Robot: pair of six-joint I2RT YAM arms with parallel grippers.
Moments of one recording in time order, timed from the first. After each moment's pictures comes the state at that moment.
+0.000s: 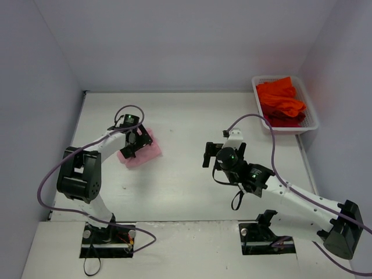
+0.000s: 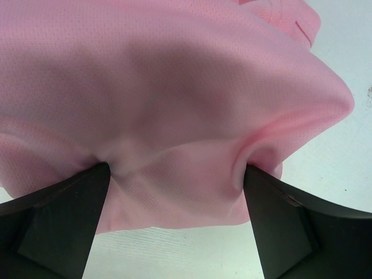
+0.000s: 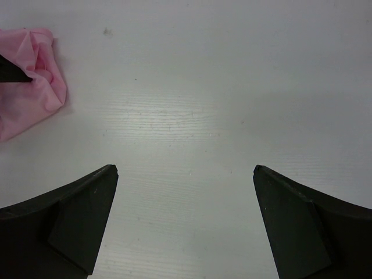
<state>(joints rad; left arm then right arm) -0.24 1.70 1.08 -0.46 -0.11 -0.81 0.88 1.02 0.72 -0.32 0.58 0.60</state>
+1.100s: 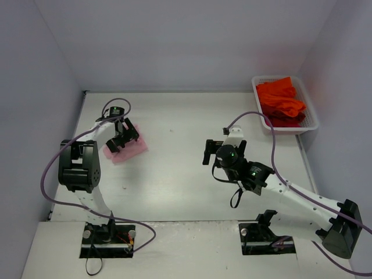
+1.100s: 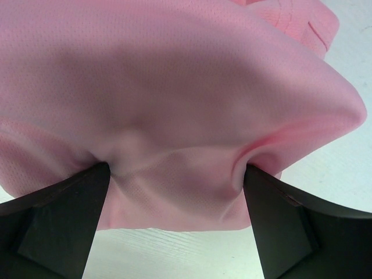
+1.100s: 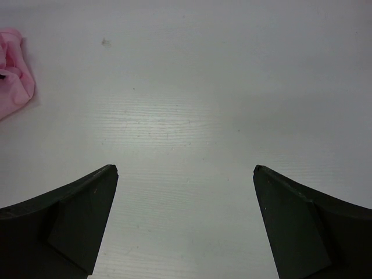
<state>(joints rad) -0.06 1.80 1.22 -0.55 -0.10 -0.67 0.87 1.05 0.76 -0.32 0.60 0.59</state>
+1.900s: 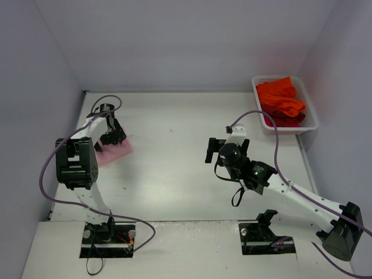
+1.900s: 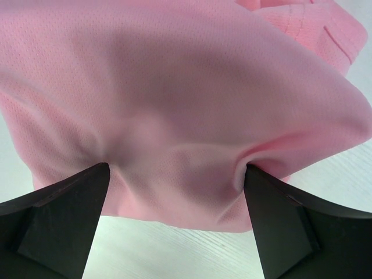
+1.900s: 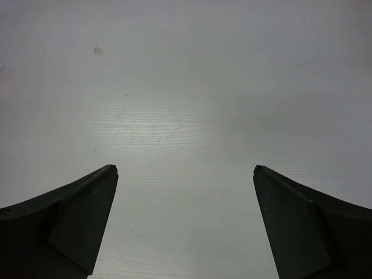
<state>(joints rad) 0.02 1.85 1.32 -0.70 -0.28 -0.52 0.84 1.03 0.76 -0.33 0.59 0.57</state>
